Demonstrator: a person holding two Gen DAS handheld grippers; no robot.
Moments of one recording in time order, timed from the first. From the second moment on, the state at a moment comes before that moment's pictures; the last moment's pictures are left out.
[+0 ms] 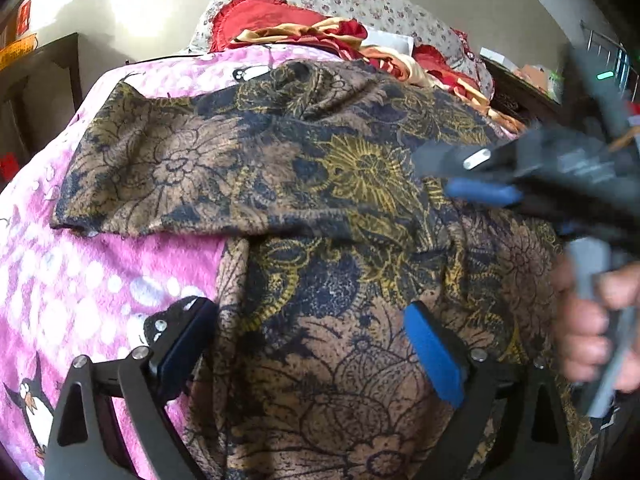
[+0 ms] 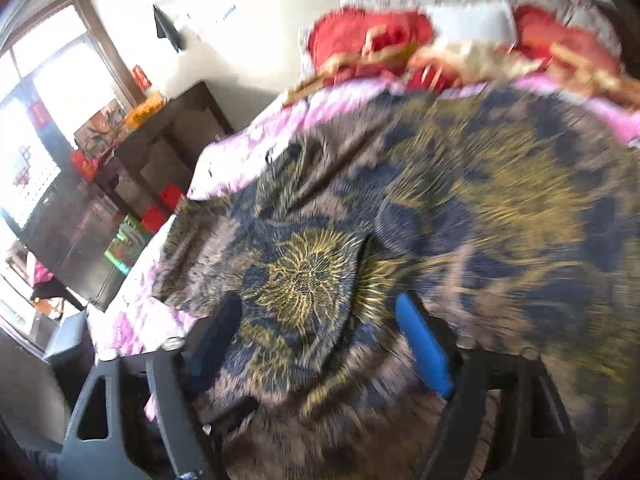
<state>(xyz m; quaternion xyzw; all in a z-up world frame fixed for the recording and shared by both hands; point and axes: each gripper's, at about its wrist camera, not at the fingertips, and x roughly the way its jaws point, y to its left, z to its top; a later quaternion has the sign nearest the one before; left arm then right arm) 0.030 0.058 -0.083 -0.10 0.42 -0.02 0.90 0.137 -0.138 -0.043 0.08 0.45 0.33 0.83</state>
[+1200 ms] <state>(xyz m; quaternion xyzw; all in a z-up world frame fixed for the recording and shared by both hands) 0.035 0.062 -0.084 -0.11 0.42 -0.02 0.90 0.188 -0.289 -0.040 0.15 0.47 0.21 0.84</state>
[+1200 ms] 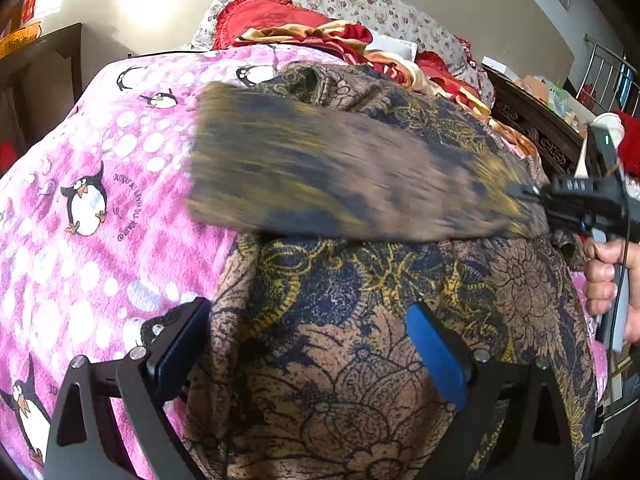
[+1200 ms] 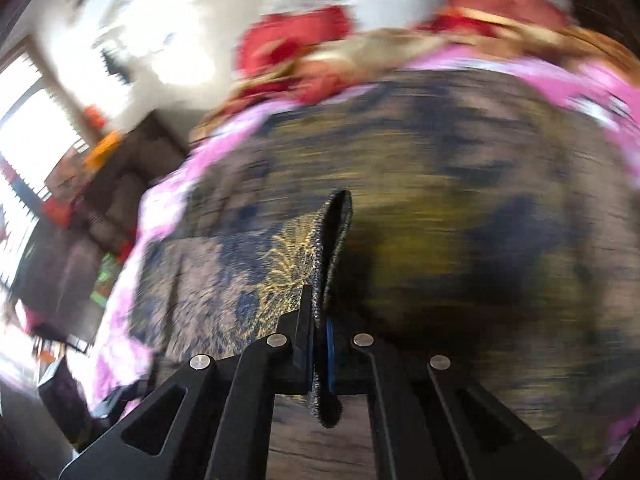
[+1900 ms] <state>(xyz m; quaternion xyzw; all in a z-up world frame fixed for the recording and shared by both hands) 0.043 0.063 -0.063 -0.11 0.41 -0.02 0.91 0.172 -0.354 -0.050 0.05 0.49 0.08 0.87</state>
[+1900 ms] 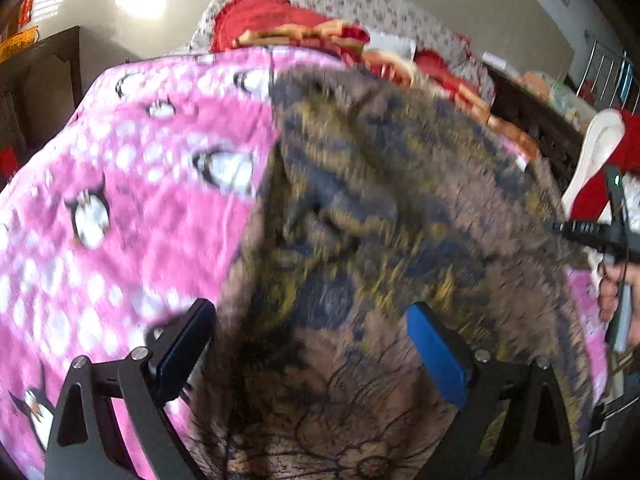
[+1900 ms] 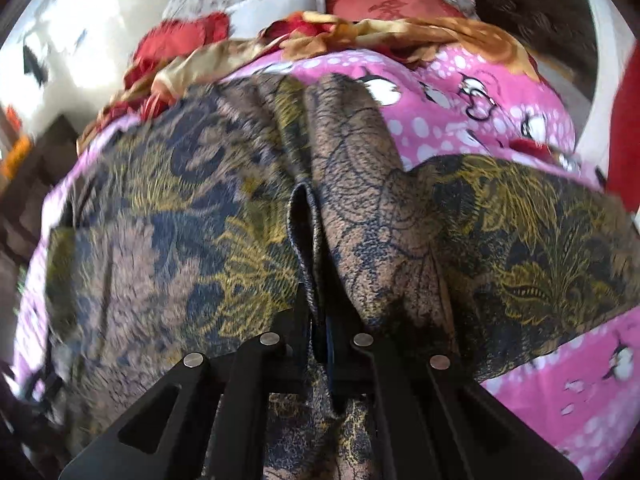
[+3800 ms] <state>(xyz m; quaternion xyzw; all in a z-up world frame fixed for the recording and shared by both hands) 0.097 -0.024 -0.071 -0.03 0.43 -0.05 0.90 0.097 -0.359 0.007 0.03 0.40 0.05 0.91</state>
